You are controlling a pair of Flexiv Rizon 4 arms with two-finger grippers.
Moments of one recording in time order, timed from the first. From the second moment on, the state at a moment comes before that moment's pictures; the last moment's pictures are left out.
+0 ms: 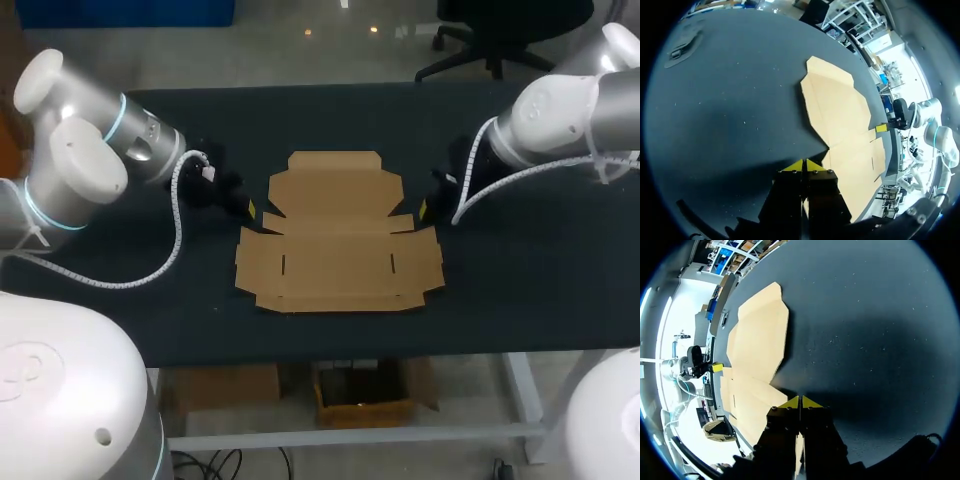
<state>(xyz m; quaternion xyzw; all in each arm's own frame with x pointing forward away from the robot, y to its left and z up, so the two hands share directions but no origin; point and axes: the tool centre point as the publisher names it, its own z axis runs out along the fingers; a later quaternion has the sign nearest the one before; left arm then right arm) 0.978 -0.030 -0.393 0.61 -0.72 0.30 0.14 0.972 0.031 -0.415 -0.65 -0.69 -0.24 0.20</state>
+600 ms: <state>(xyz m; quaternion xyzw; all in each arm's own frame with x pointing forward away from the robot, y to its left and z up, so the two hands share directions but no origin) 0.973 -0.034 -0.397 0.60 -0.72 0.30 0.15 0.974 0.033 -0.426 -0.62 -0.71 -0.25 0.22</state>
